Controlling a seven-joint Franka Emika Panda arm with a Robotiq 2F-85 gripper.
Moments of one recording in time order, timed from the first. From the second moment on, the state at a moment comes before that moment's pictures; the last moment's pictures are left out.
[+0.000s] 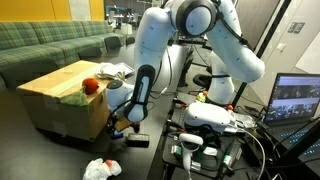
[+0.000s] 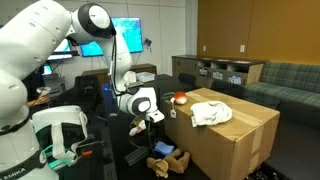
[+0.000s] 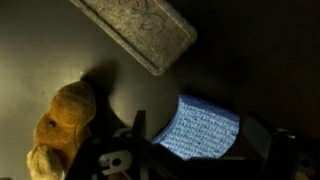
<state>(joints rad) 0.65 0.82 -0.21 -2.18 0.04 2.94 0.96</state>
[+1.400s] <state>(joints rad) 0.62 0.96 -0.24 -2.02 0.10 3.01 0.98</state>
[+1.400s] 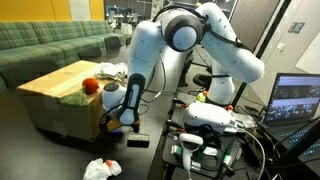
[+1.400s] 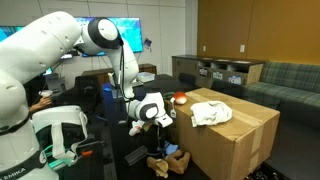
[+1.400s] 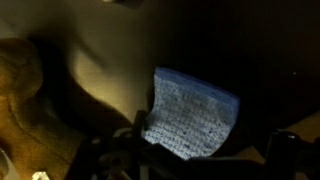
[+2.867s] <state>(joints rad) 0.76 0.83 -0.30 -2.17 0.09 3.01 0.83</state>
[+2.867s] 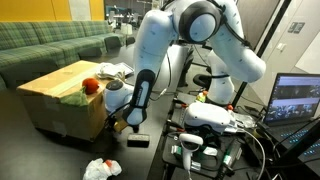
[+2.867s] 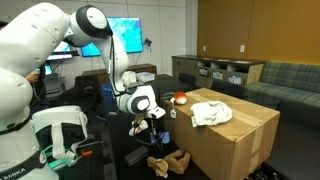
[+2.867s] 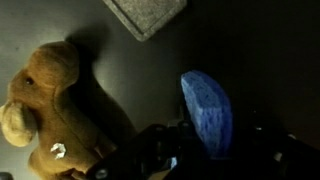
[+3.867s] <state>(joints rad) 0.75 0.28 -0.35 -2.17 -0.34 2.56 0.66</state>
